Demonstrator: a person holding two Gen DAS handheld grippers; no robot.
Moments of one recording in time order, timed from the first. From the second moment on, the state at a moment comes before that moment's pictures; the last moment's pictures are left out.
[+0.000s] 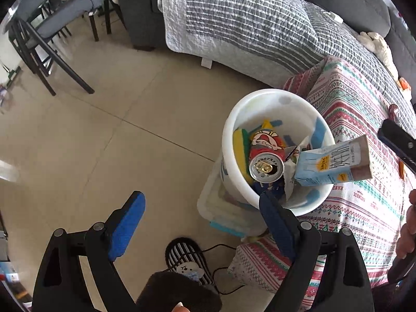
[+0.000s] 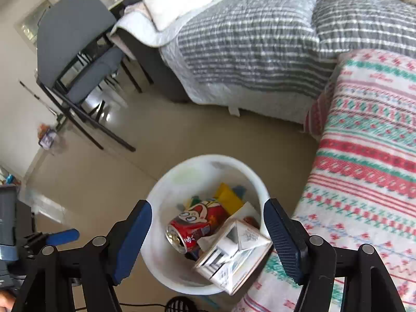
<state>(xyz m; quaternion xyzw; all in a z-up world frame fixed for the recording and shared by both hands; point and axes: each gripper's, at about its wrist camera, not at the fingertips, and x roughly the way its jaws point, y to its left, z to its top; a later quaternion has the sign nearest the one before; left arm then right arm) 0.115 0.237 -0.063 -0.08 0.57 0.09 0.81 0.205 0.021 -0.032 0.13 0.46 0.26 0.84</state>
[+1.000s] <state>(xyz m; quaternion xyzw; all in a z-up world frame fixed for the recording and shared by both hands) 0.167 0.009 -0.007 -0.03 0.51 -0.05 0.86 0.179 -0.279 -0.043 0.10 0.51 -0.05 0.86</state>
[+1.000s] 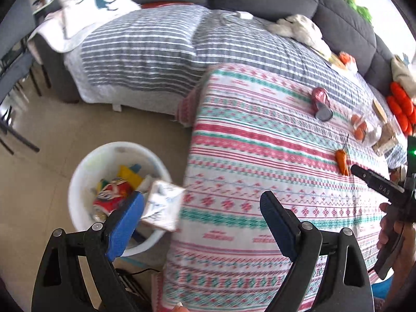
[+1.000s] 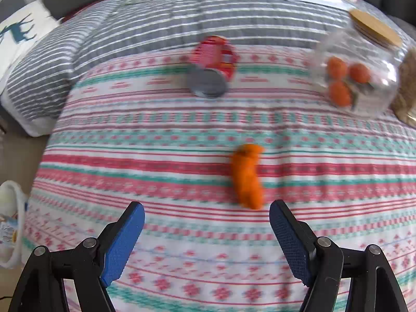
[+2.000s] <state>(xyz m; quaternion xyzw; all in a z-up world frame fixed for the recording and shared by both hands) 0.285 -0.208 -0.044 0.06 0.53 -0.13 0.83 0.161 -0.432 -0.074 0.25 0.52 -0.09 0.81</state>
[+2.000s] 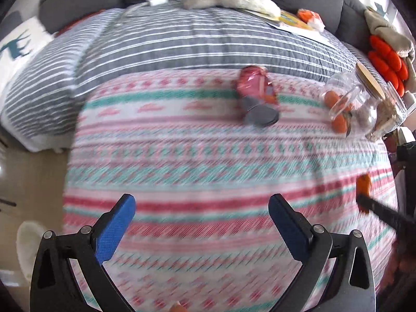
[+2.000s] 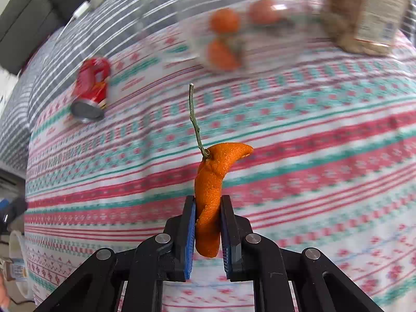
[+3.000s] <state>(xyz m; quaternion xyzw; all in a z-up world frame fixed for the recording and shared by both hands) 0.349 -0.307 -0.083 0.04 0.55 -0.15 0.82 0.119 -0.482 -0.061 0.27 0.52 -0.11 0.81</state>
